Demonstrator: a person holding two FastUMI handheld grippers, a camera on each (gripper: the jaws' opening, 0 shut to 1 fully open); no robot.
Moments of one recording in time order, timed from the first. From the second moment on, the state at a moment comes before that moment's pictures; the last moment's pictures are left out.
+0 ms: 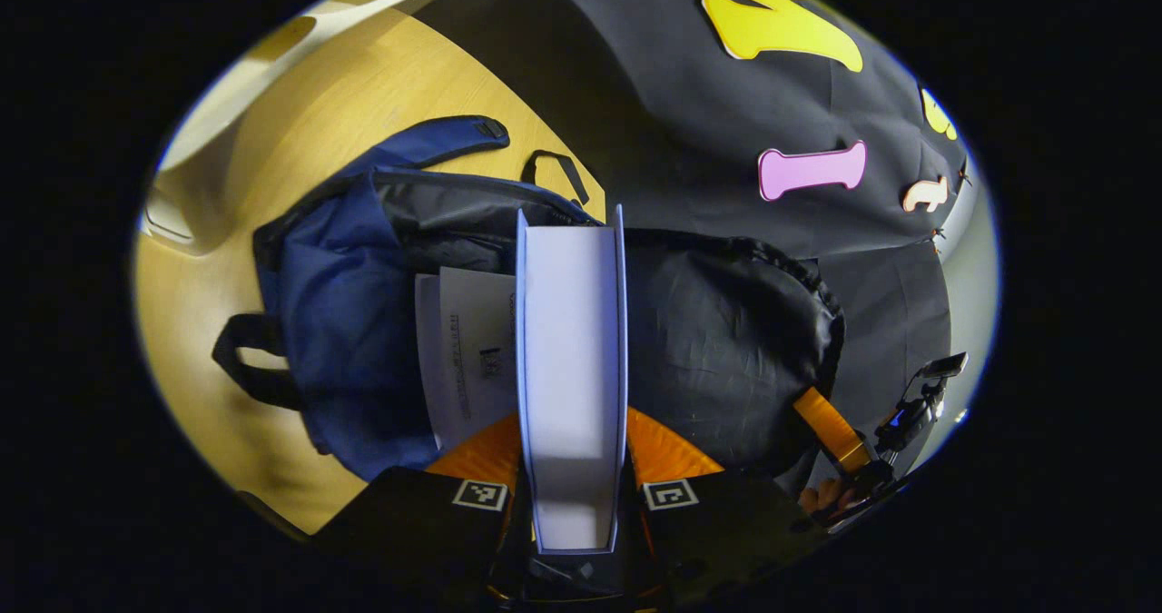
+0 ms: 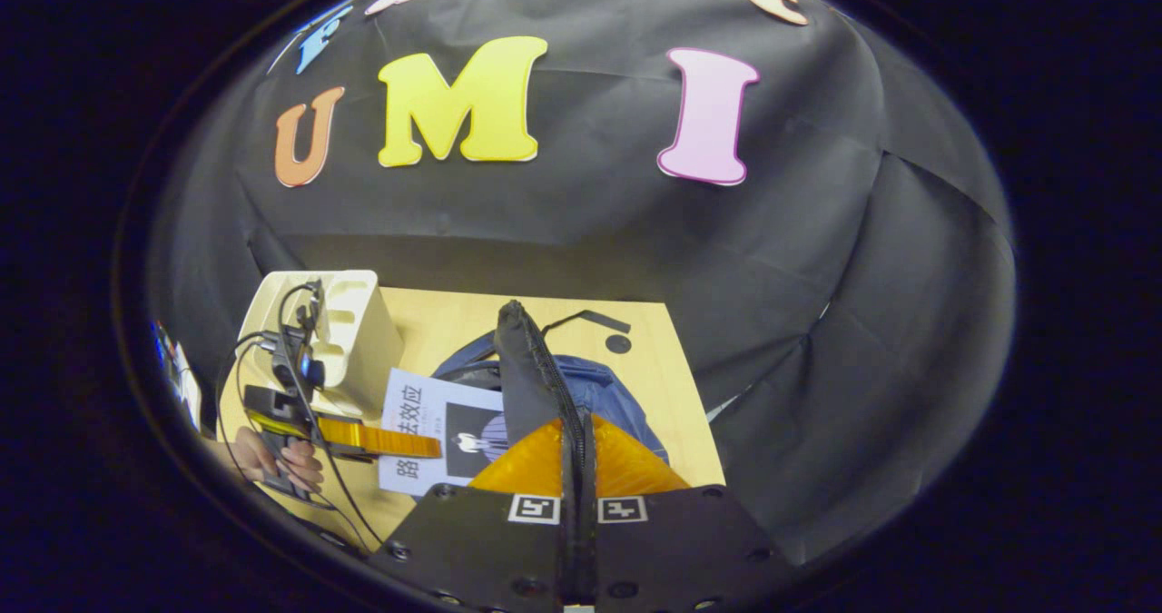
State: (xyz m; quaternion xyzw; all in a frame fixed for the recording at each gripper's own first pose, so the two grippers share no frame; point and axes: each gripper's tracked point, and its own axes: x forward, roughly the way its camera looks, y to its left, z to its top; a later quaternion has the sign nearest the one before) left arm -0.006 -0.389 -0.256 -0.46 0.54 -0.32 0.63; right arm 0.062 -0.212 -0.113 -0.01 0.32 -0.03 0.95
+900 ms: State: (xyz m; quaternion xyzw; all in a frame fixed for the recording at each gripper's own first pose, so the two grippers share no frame) left arm 0.002 -0.451 -0.317 -0.48 0.58 -0.32 0.57; right arm 0.067 -0.199 -0.121 0.00 0.33 -0.02 0.94
